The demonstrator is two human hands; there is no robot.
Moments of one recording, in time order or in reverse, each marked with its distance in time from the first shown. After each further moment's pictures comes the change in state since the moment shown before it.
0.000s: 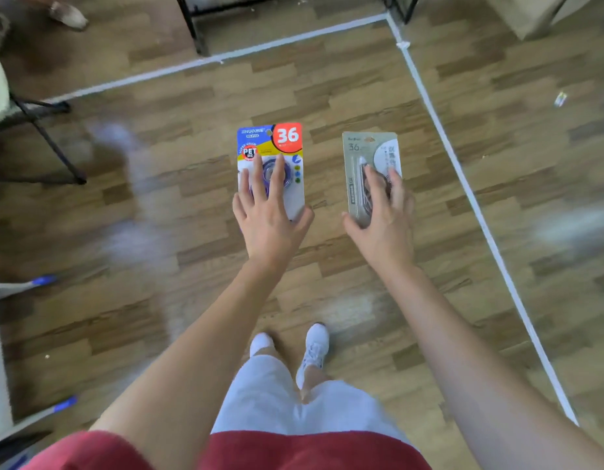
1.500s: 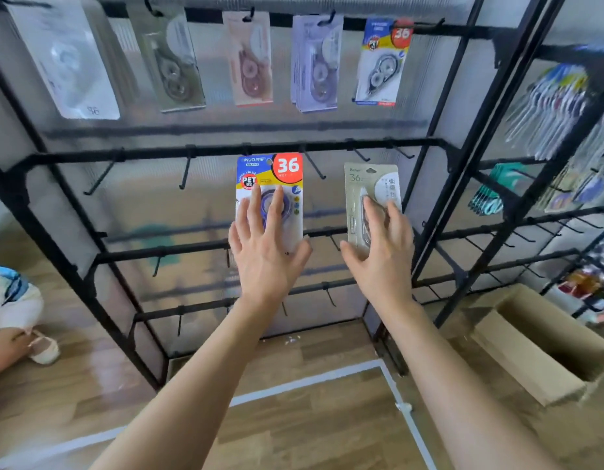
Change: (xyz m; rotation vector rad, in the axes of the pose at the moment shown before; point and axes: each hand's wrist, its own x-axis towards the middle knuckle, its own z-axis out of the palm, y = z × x) left_hand 0.924 0.316 -0.058 -0.063 0.566 0.309; right_hand 0.974 -0.121 -0.158 0.070 0.543 -0.430
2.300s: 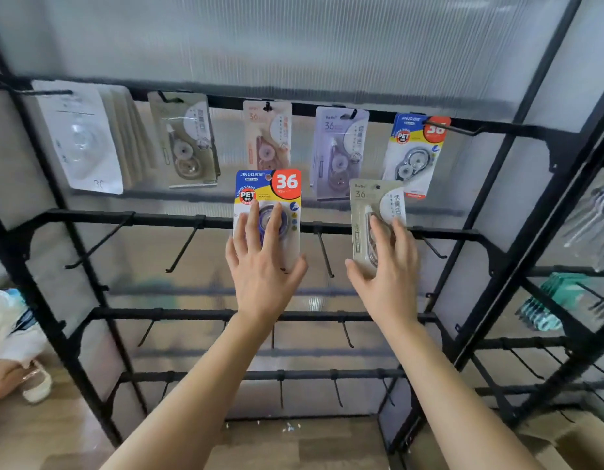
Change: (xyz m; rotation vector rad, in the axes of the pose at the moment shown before) left_hand 0.141 0.004 0.054 0.091 0.218 -0.031; right_hand 0.168 0.042 0.057 0.140 0.086 -0.171
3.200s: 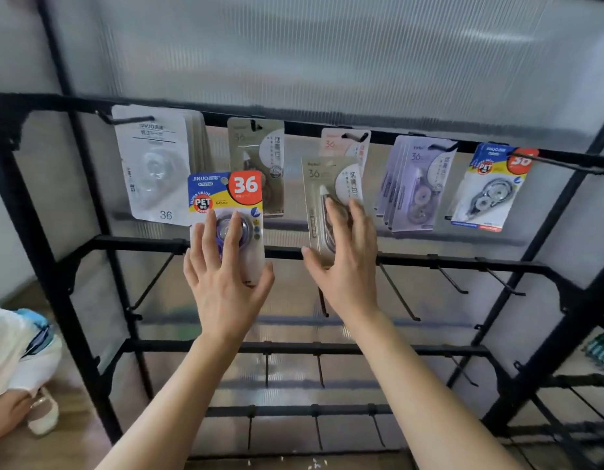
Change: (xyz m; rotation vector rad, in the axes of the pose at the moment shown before) left_hand 0.060 -0.153 -0.054 0.047 0.191 -0.009; right_hand 0.053 -0.153 0.116 0.163 -0.012 -0.132
